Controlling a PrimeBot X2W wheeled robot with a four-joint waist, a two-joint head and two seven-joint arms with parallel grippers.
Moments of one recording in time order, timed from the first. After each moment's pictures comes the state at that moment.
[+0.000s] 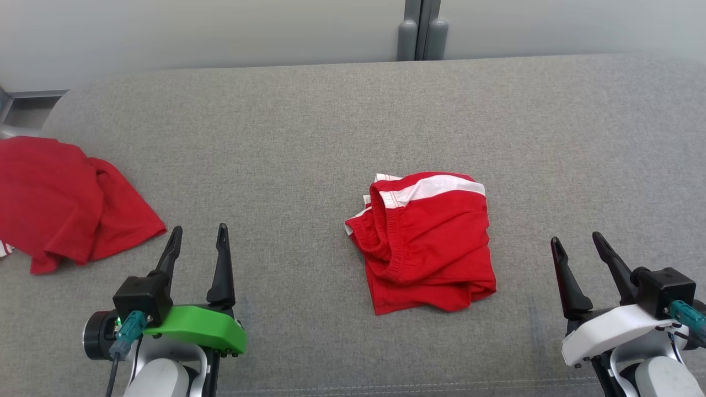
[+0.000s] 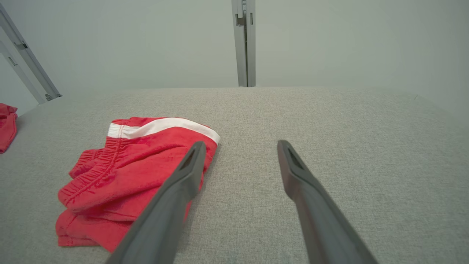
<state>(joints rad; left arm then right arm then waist) -0.18 0.27 -0.39 0.18 -0.50 0.21 -0.24 -0.03 -0.17 0.01 0.12 0.23 0.13 -0.15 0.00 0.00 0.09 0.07</state>
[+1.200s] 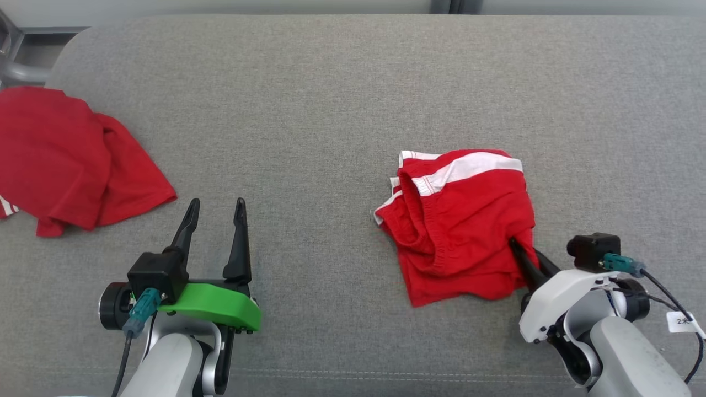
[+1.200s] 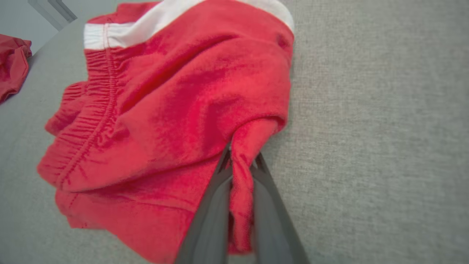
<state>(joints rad) -0.26 0.23 -0.42 0.22 -0.49 0.17 -0.26 -0.26 -0.19 0.22 0.45 0.43 0.13 -0.02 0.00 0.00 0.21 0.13</state>
